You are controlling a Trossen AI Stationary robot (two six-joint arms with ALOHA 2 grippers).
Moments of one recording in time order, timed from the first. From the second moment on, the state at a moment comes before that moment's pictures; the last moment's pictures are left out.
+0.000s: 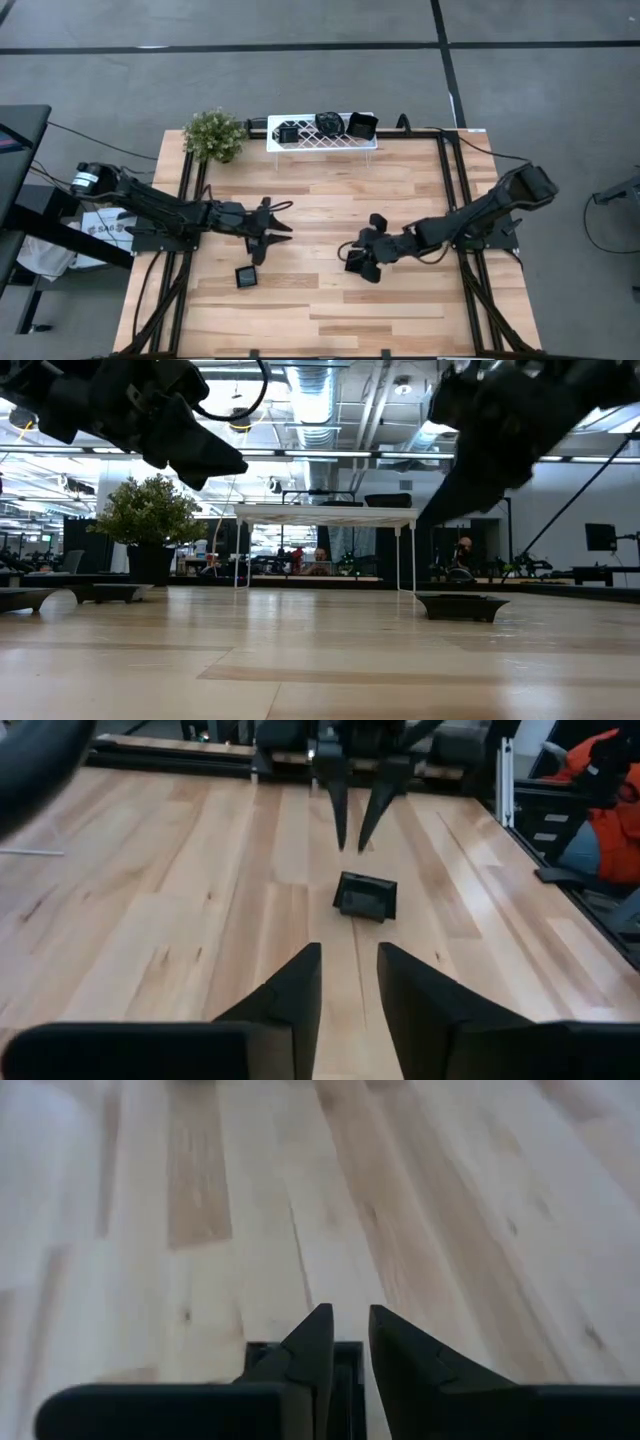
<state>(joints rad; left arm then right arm) -0.20 1.35 0.36 0.52 -0.10 -0.09 0.37 1.43 0.69 0.00 0.34 0.48</state>
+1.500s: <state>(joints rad) -0.19 1.35 0.36 0.56 0.02 -0.03 0.29 1.55 0.73 0.14 0.31 0.39</state>
